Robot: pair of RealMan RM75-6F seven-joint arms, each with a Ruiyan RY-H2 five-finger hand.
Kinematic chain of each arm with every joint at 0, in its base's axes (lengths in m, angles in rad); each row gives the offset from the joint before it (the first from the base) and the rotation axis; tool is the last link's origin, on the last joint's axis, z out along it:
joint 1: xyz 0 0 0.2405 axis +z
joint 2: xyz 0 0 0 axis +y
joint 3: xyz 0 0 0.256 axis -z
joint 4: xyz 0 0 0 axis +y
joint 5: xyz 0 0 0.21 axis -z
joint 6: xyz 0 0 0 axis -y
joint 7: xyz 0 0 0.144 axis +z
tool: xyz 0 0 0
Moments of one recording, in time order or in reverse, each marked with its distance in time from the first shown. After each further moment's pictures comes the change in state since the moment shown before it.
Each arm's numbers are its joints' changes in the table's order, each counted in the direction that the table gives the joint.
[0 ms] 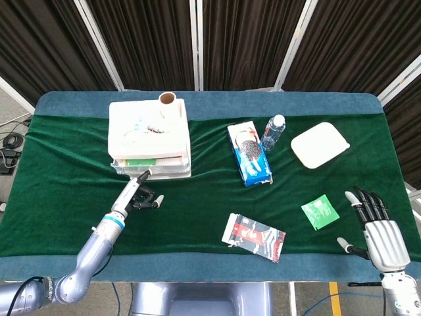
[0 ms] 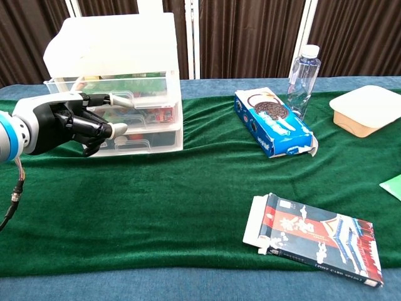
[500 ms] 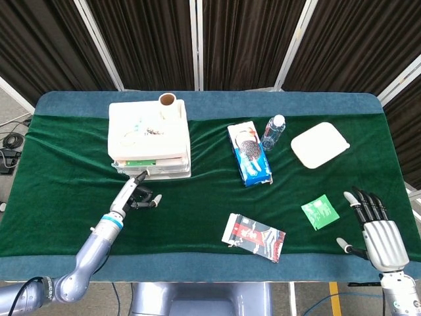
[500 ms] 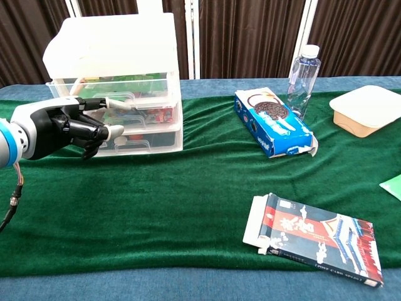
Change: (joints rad) left arm 0.028 -0.024 -0.001 0.059 -0.052 0.019 -0.083; right arm 0.001 -0.002 0.002 -0.001 0.000 0.004 -0.006
